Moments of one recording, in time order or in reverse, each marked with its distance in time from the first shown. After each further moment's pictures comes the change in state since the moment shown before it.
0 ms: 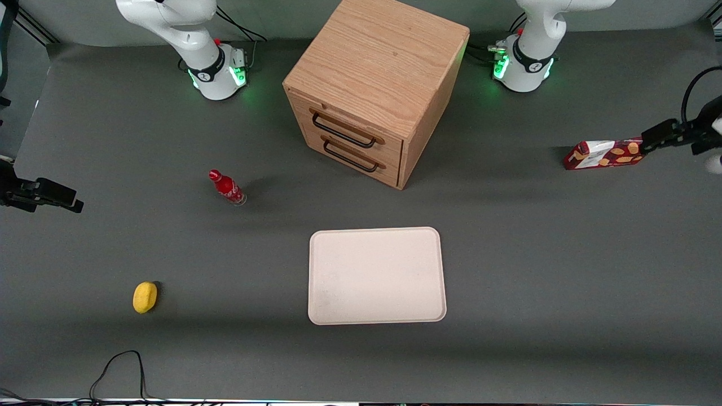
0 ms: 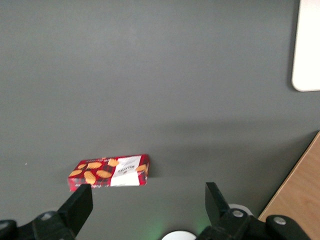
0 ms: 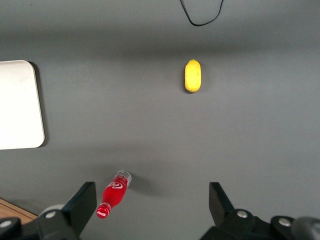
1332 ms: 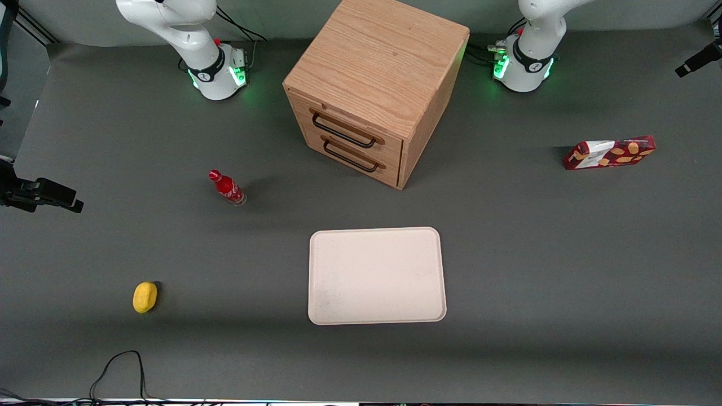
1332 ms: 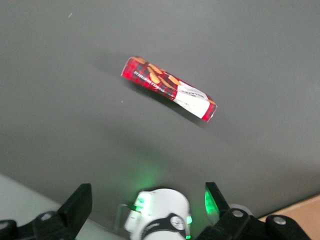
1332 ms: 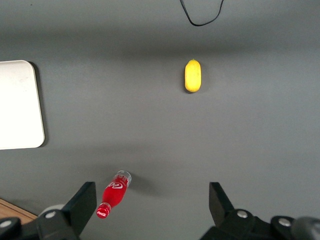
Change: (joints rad) arm 0.437 -0.440 0.000 -0.521 0.046 0.019 -0.289
